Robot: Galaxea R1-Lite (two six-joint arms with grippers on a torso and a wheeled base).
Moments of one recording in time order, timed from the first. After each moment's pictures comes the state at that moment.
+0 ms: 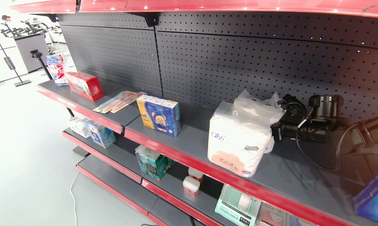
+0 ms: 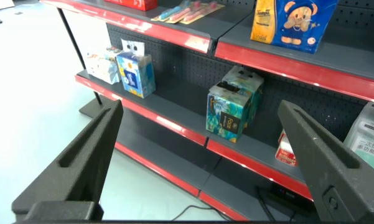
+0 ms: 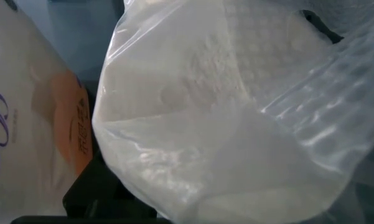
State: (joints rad) left arm 0.00 0.00 0.00 0.00 0.07 0.00; right arm 0.02 2.03 -0.95 -0.63 0.57 -0.41
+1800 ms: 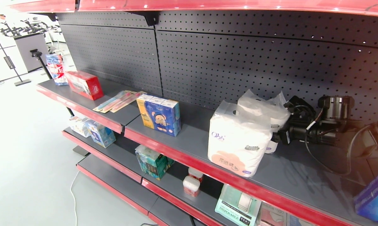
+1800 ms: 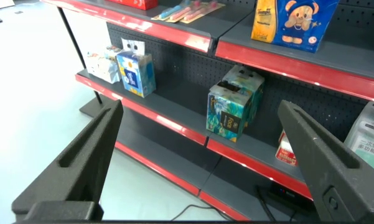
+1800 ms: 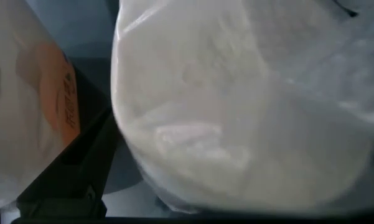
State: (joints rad) left arm 0.01 0.00 0.00 0.00 0.07 0.00; right arm -0.02 1.97 -0.89 -0.63 0.56 -0.47
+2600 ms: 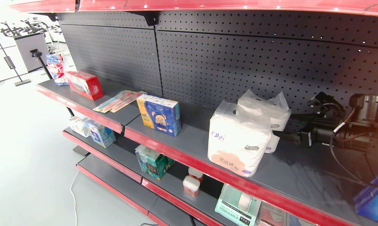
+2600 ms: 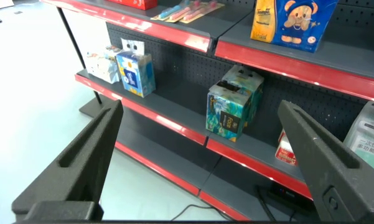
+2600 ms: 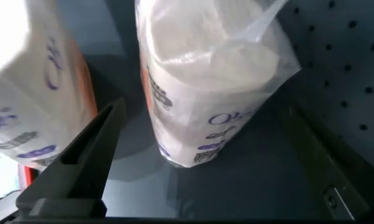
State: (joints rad) left arm 0.00 0.00 0.00 0.00 0.07 0.00; right arm -0.07 1.77 -0.74 -0.62 0.56 -0.45
